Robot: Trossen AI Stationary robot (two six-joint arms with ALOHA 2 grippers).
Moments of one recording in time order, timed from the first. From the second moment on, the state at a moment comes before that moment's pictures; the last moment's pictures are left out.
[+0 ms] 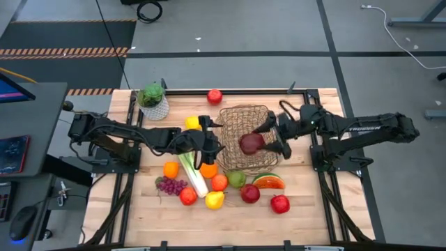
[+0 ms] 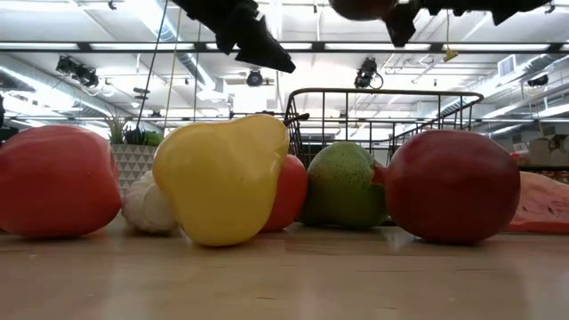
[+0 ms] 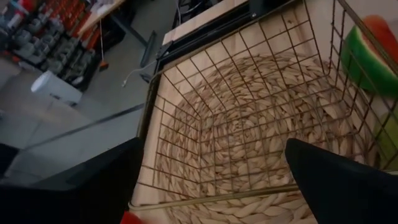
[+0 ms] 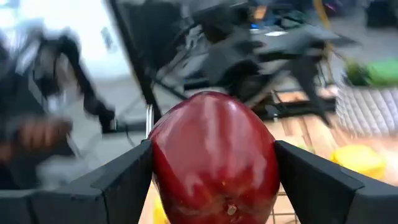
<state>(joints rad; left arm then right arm) -0.09 1.48 1.04 -0.03 -0.50 0.41 -0.10 0.91 0.67 0.17 -0.31 0.30</state>
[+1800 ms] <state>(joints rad) -0.10 1.48 1.04 0.04 -0.50 0.42 -0.27 0.91 0.67 0.28 -0.28 2.74</state>
